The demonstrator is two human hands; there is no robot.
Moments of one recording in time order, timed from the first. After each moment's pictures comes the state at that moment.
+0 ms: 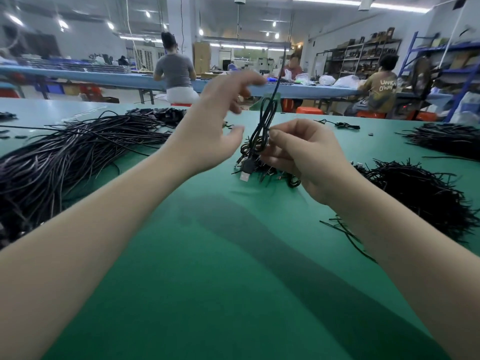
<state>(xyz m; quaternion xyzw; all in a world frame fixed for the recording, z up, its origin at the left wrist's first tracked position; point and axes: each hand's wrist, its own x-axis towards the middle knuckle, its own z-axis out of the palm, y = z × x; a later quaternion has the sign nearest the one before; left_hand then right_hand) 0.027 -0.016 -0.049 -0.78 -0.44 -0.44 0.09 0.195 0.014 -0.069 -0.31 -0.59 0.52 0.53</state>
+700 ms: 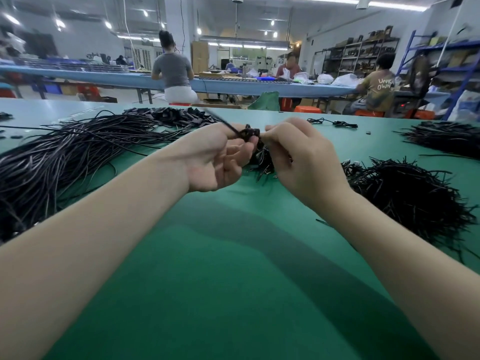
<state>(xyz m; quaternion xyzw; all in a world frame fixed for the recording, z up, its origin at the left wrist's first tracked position) 0.047 -0.018 -0.052 -0.39 -0.44 -0.47 -0.66 0.209 0.021 -0.087 -0.21 -0.82 -0.18 0.51</state>
